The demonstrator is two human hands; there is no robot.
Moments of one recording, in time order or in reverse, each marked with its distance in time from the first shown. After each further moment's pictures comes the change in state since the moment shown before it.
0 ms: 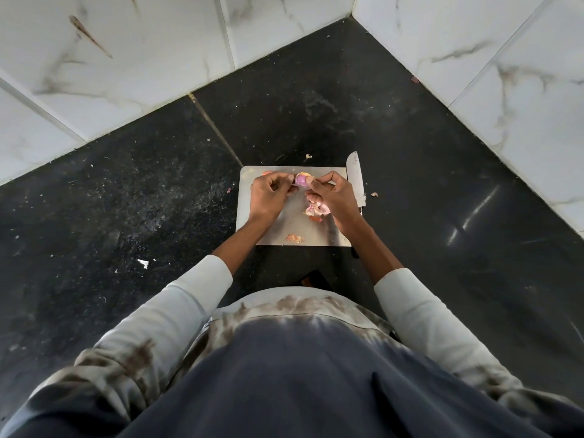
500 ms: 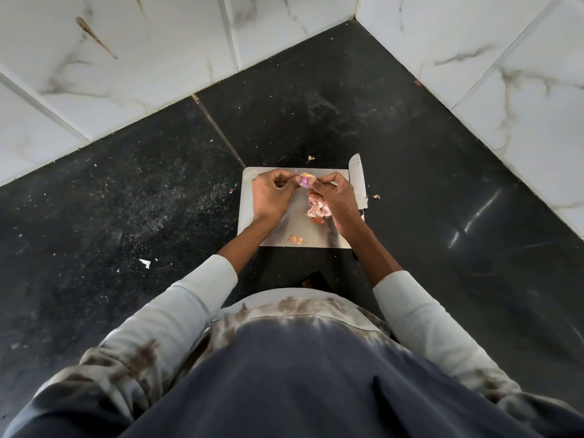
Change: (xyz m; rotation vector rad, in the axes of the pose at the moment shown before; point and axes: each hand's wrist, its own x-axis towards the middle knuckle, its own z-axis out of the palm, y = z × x) left_hand -0.002 0.014 0.004 0.108 0.106 0.090; right_hand 0.002 0.001 0.006 -0.021 0.052 0.013
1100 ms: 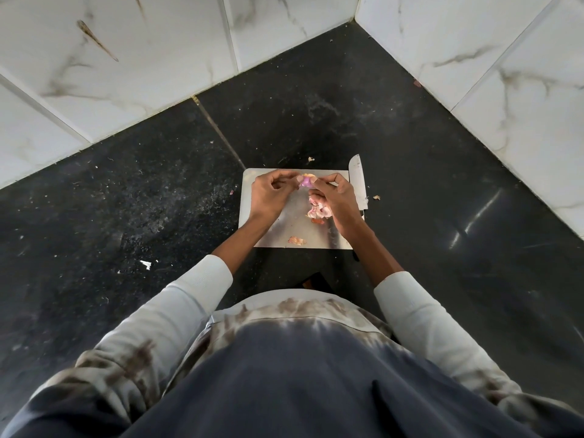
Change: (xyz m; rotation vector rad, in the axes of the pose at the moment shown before) left_hand 0.002 -0.001 -0.009 -0.110 -0.112 -0.043; right_hand 0.000 -0.003 -0.002 0.040 -0.022 0.003
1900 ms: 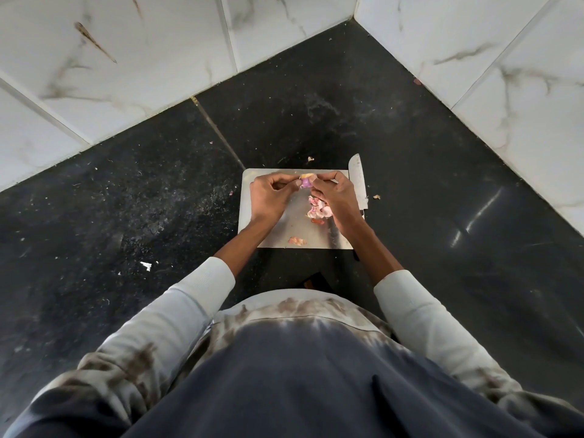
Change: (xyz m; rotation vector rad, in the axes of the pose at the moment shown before) left_hand -0.002 0.001 0.005 0.050 0.067 -0.020; right_hand 0.000 -0.004 0.002 -0.044 0.028 -0.047
